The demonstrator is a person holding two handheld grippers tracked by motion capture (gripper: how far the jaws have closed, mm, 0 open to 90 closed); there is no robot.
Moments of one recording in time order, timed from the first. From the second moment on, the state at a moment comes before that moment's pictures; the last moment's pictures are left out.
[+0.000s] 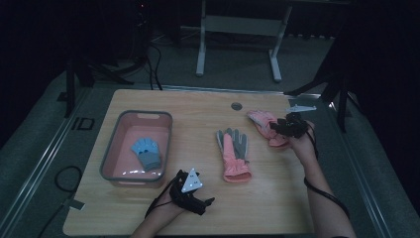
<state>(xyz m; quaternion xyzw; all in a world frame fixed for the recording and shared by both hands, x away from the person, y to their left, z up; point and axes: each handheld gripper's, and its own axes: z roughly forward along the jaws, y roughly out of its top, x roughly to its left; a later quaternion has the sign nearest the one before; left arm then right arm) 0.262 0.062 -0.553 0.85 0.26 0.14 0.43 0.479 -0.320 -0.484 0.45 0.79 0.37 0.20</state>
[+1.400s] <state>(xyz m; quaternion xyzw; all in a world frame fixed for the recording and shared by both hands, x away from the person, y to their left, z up) 0.259 0.058 -0.548 0.85 0.25 0.15 0.45 0.384 -0.301 -0.451 0.59 0.68 0.36 0.25</state>
